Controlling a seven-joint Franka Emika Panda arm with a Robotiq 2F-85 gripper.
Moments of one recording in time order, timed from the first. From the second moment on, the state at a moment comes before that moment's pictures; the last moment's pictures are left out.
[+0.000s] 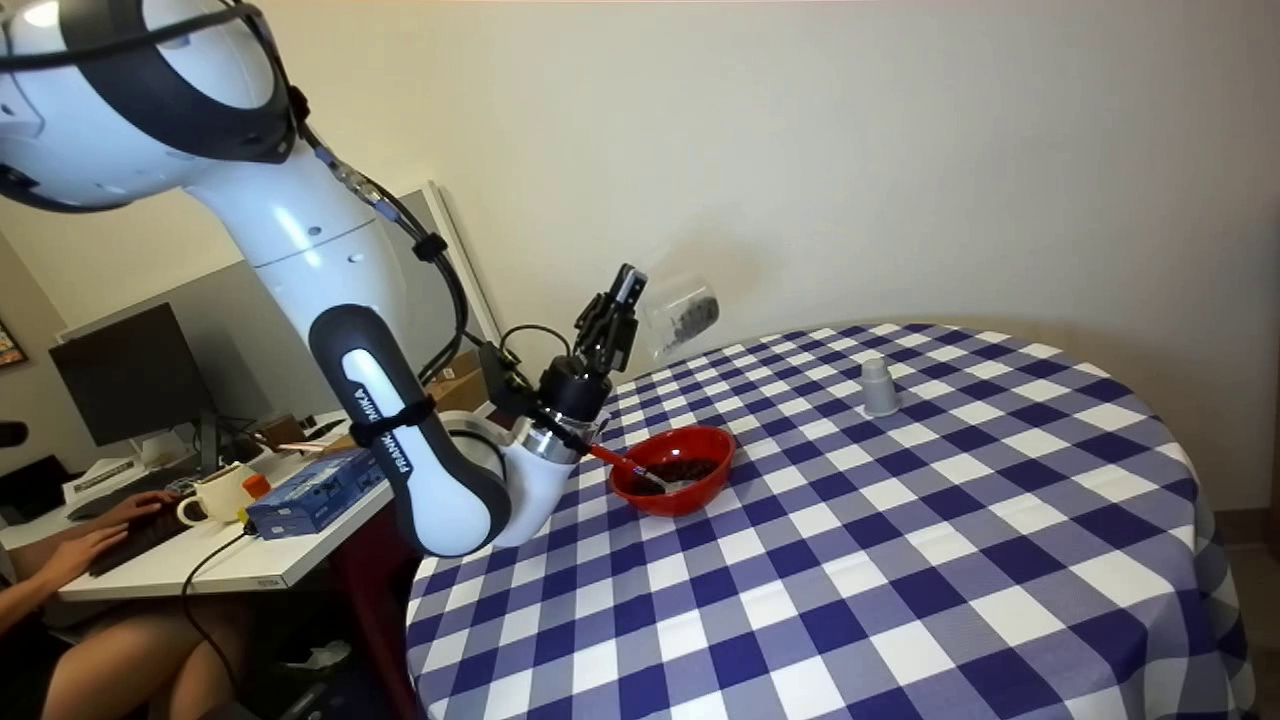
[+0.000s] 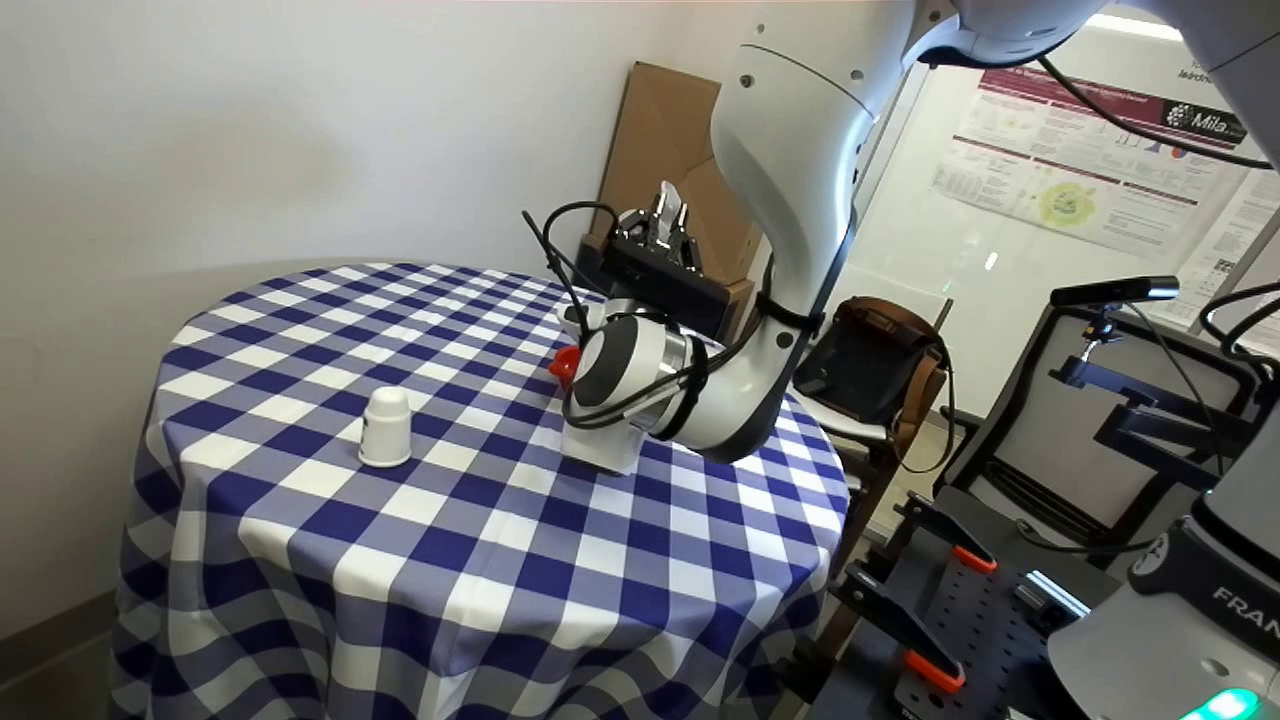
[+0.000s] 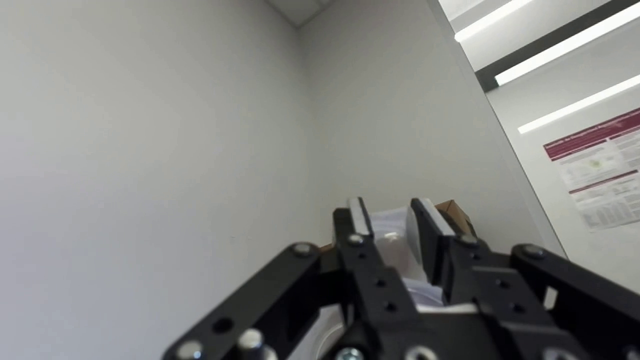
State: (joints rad) arm 0.25 0.97 0.04 -1.99 -2.13 0.85 0.07
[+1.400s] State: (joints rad) arm 0.38 1.00 -0.12 -1.96 -2.11 0.85 0.16
